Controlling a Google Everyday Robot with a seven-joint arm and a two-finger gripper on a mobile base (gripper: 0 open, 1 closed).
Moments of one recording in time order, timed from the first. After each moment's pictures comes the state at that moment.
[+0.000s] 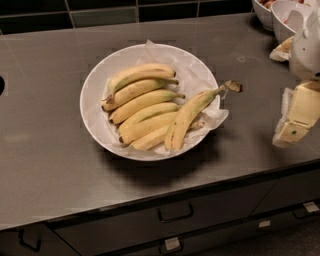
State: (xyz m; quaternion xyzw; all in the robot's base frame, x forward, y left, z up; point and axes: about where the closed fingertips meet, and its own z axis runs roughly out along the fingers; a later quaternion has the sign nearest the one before) arm 0.438 -0.217 0.976 -0.60 0.78 -0.03 0.16
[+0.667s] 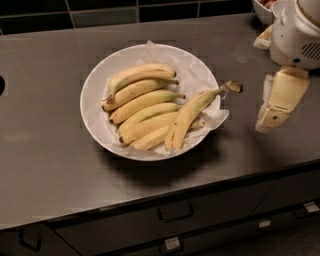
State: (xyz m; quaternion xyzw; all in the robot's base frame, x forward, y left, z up) arm 0.461 -0.195 0.987 -0.62 0.77 -0.05 0.17
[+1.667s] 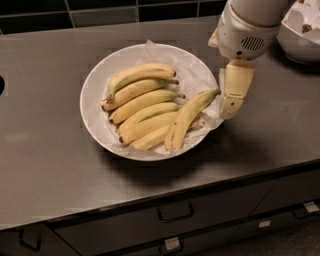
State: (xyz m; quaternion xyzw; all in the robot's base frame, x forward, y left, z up) arm 0.513 -0.134 0.966 -0.68 0.71 -0.03 0.14
